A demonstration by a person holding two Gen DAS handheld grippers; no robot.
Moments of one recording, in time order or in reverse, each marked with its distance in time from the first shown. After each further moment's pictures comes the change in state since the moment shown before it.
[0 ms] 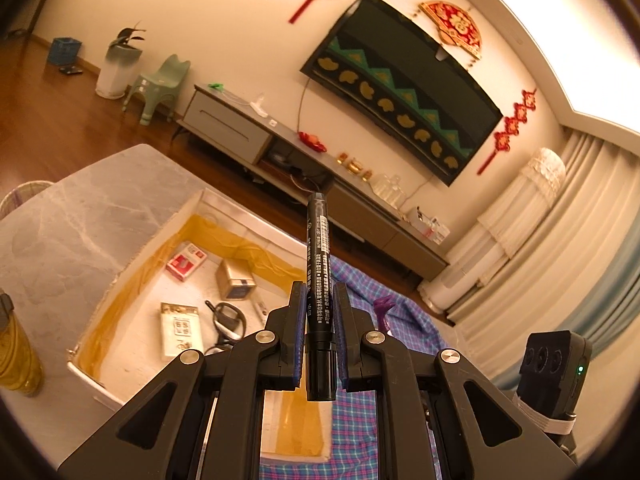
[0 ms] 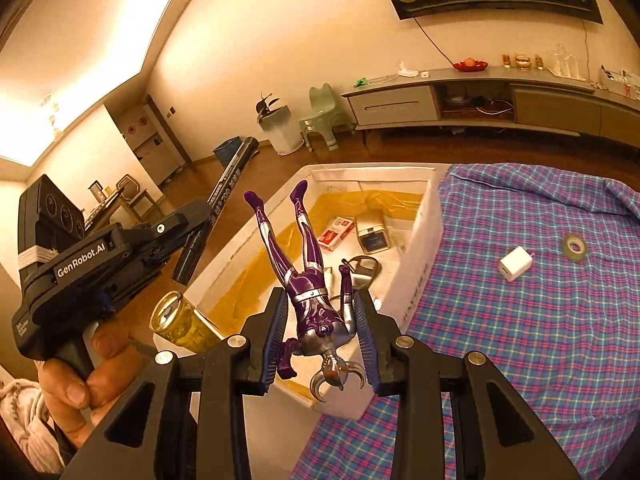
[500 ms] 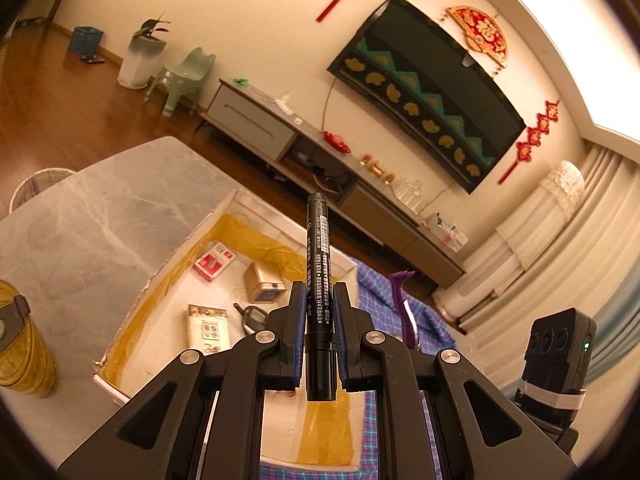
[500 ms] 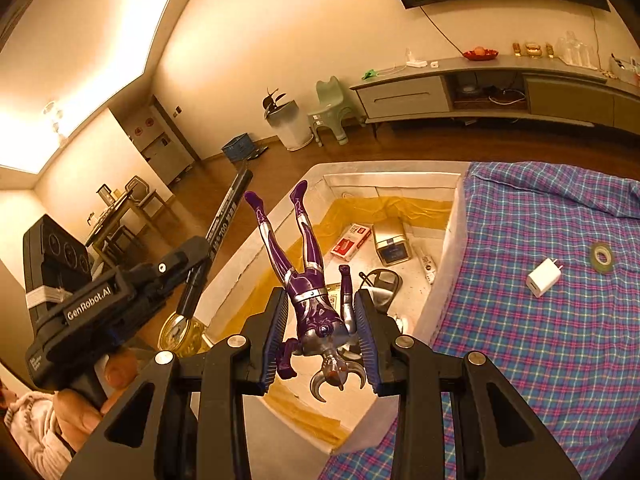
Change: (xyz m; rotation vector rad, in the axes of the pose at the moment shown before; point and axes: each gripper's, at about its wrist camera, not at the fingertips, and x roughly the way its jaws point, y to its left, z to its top) left arm 0.010 0.032 0.008 -0.053 0.010 0.069; right arm 0.035 0.000 0.028 0.032 0.032 0.046
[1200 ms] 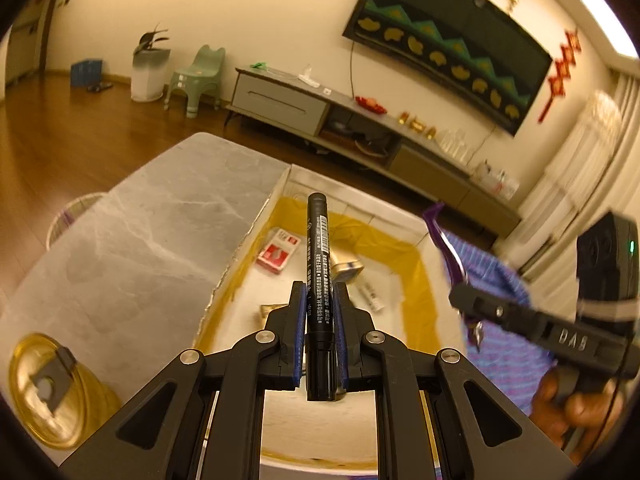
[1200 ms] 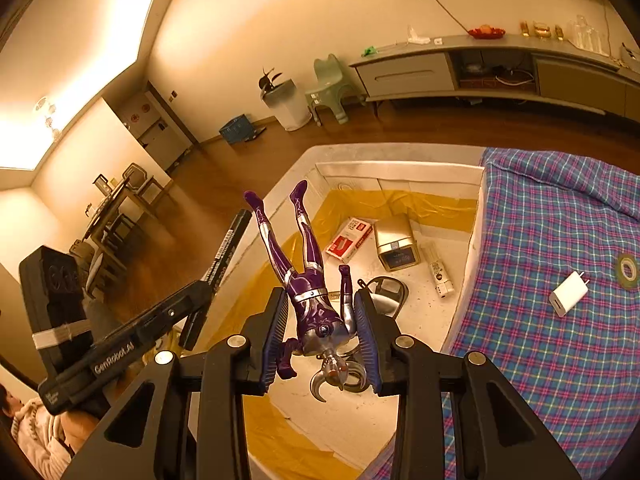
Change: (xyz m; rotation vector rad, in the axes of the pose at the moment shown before) left arm 0.039 0.026 0.000 0.206 0.117 0.207; right arm 0.058 -0.014 0.025 0.012 0.093 0.003
